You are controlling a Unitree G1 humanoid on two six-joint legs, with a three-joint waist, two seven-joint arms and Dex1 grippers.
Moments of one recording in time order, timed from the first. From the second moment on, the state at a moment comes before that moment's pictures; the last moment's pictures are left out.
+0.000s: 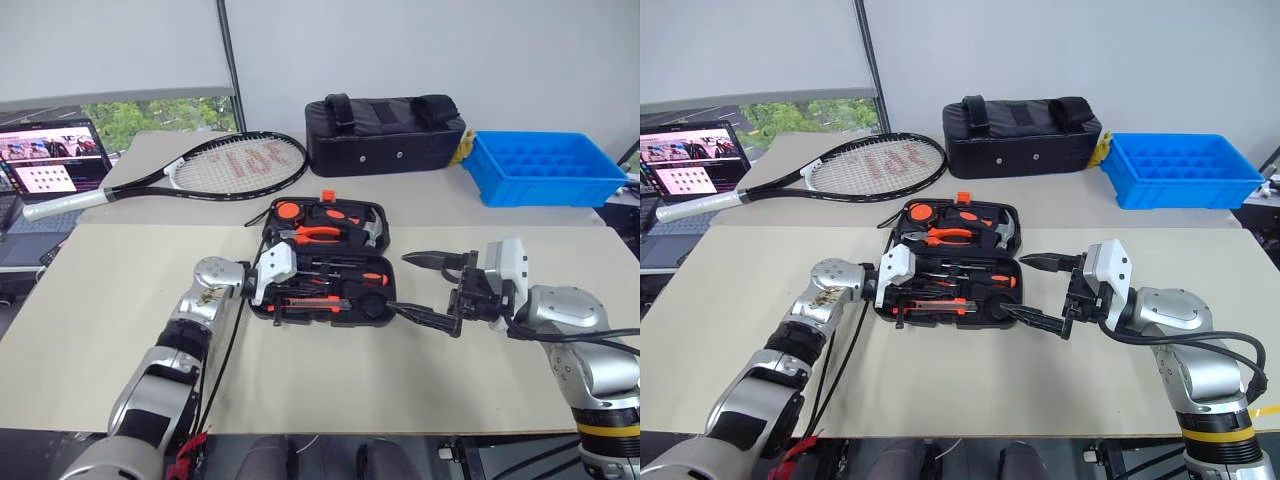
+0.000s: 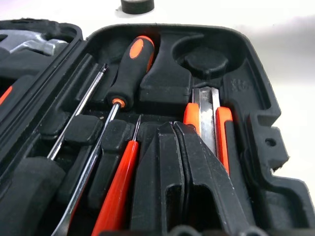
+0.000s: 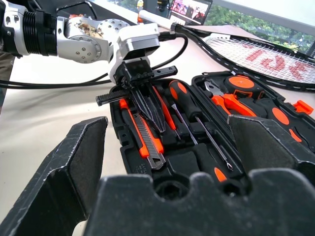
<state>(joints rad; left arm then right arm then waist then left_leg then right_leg) -0.72 0.38 -0.21 0.68 -0.09 -0.22 -1.31 -0.21 -0.69 -0.11 -0.29 0.53 0.27 1.07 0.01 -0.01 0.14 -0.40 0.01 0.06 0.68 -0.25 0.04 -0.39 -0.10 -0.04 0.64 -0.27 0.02</state>
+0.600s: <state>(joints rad) -0.74 0.38 -0.31 0.82 0.06 -0.59 -1.22 -0.19 -0.69 -0.11 -0.29 0.53 0.27 1.06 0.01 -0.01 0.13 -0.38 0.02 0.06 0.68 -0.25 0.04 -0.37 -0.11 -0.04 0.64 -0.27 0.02</state>
